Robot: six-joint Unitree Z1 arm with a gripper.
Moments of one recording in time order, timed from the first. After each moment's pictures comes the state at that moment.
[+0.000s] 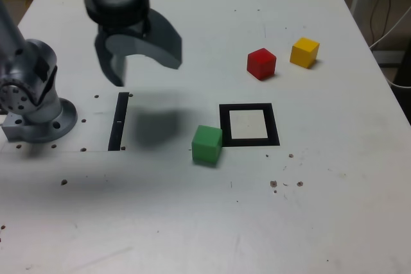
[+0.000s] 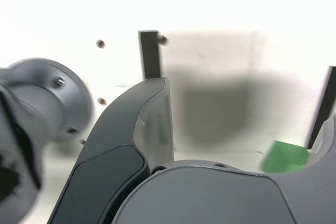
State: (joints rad) arm -0.03 1.44 -0.95 1.11 0.13 -0.06
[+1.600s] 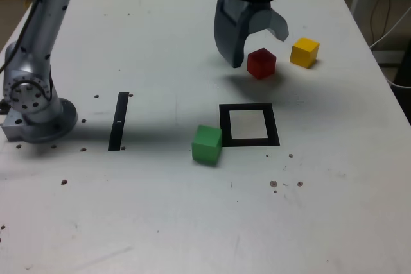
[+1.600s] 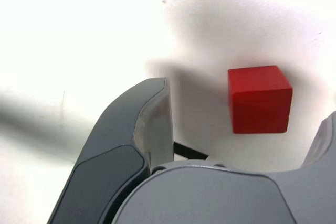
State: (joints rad) arm 0.29 2.12 -1.71 1.29 0.03 -0.16
